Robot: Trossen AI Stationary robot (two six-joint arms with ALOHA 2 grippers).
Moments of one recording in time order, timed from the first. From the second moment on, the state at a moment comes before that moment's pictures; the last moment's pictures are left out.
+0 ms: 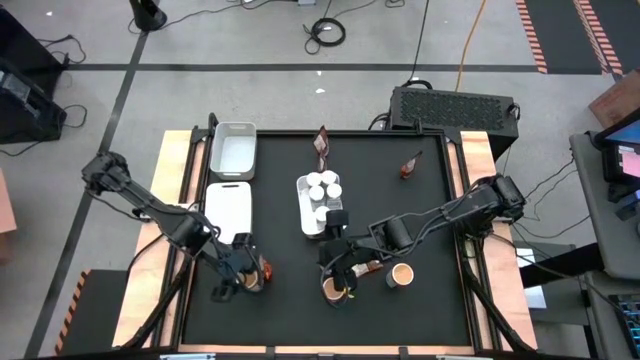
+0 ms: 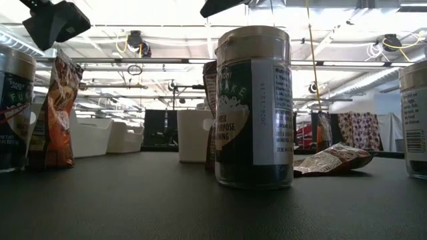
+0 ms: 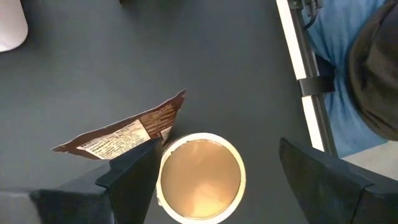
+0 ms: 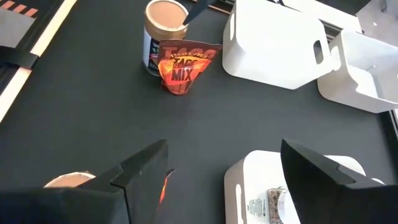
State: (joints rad) left arm -0.58 1.23 0.93 -0.70 0.03 -0.43; right arm 0.35 1.77 1.56 -0.58 0.34 0.00
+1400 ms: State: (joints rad) left arm -0.58 1.33 0.93 -0.79 0.07 -0.35; right arm 0.35 1.77 1.56 -0.58 0.33 0.00
